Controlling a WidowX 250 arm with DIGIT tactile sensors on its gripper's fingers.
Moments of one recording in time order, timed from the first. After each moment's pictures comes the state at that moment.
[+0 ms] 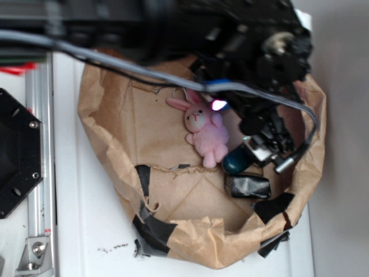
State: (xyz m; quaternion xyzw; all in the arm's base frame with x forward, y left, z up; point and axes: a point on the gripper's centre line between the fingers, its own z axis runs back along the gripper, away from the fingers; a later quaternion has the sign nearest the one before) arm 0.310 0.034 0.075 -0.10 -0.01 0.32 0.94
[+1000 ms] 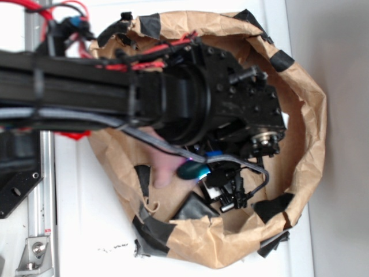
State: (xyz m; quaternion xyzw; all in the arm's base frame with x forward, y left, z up) arm 0.277 -0.011 0.034 -0.06 0.07 0.19 0.98
